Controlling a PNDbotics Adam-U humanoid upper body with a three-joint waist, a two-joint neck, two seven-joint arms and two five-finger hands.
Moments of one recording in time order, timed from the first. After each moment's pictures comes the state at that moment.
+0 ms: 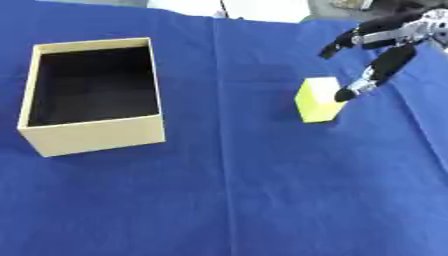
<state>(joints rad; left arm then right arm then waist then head) -0.29 0.39 0.16 -1.98 0.02 -0.08 0.55 -0.89 -0.90 0.31 -1.28 0.51 -0.25 0.89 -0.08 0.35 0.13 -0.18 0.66</state>
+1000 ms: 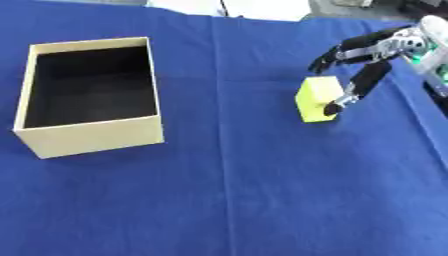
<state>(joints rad) -0.30 0.39 0.16 -1.98 0.02 -0.08 0.53 -0.91 -0.82 0.32 -1.16 0.60 -0.28 0.87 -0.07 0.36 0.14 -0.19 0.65</state>
